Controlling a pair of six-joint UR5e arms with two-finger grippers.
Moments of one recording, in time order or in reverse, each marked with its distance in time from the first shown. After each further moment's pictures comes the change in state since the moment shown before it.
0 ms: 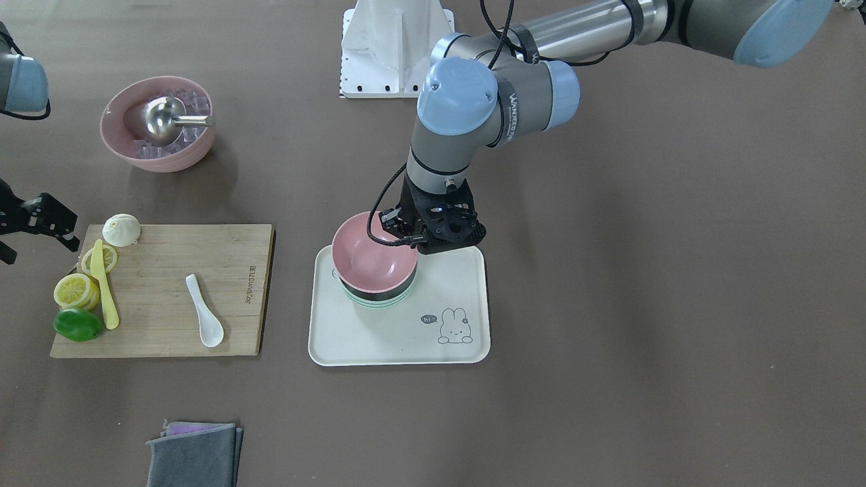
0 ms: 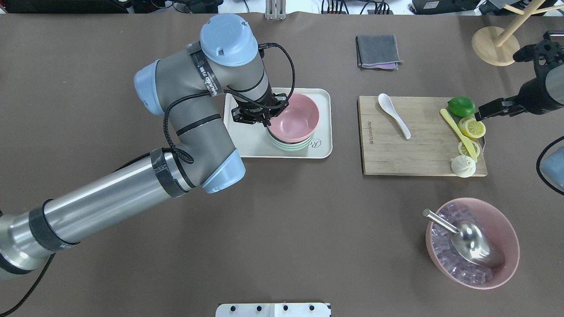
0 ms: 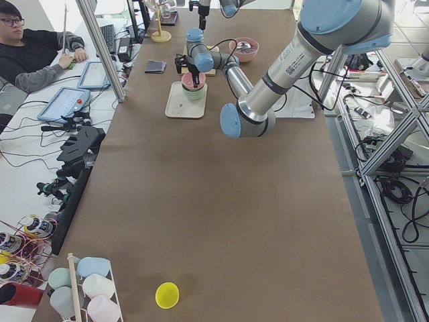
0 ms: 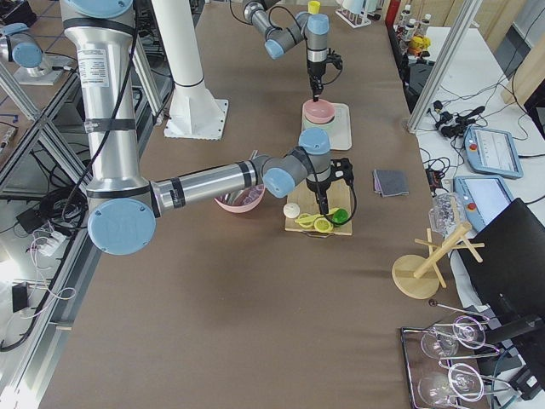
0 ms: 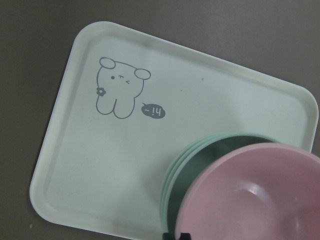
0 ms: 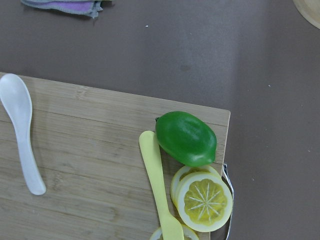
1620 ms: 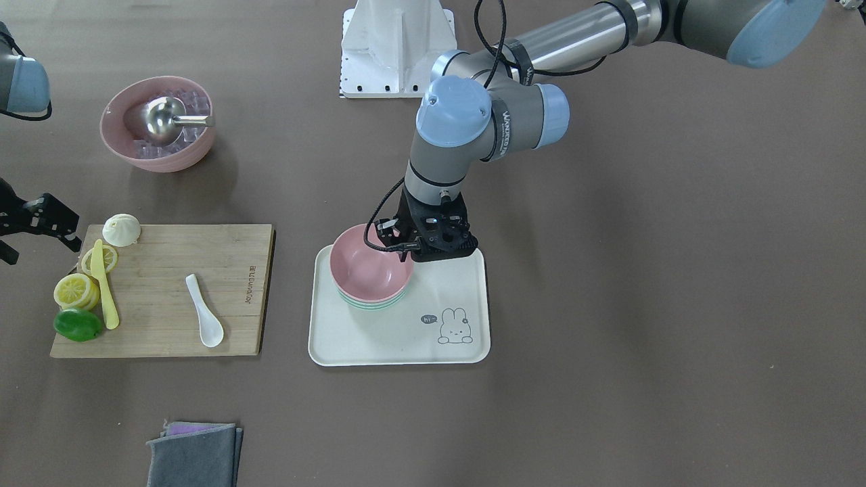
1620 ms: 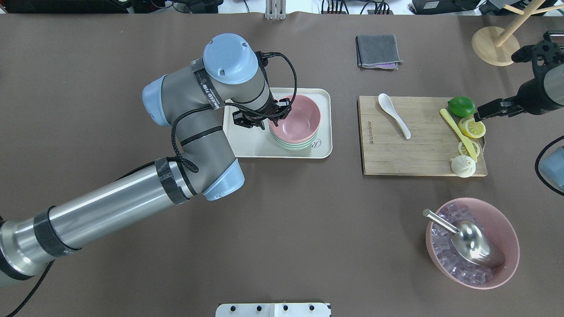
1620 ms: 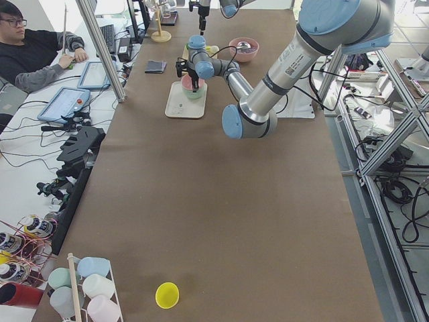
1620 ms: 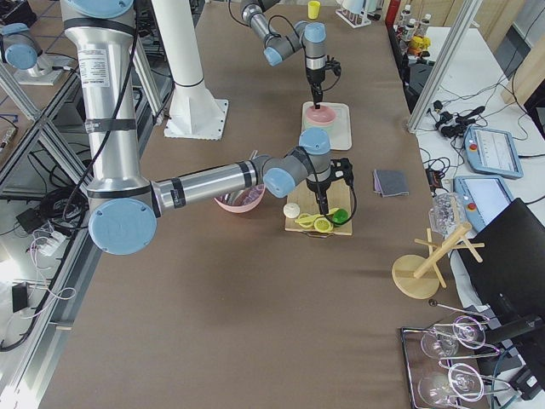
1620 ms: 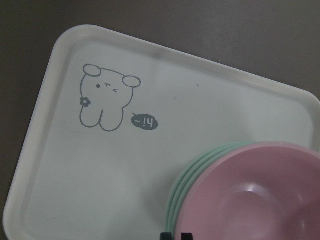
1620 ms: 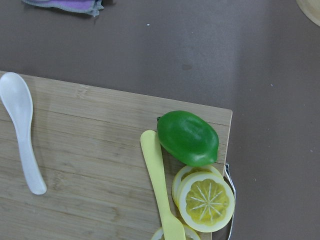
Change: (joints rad) left arm 0.019 0.022 0.039 -0.125 0.046 0.043; right arm -0.004 0.003 -0.002 0.000 0.000 0.000
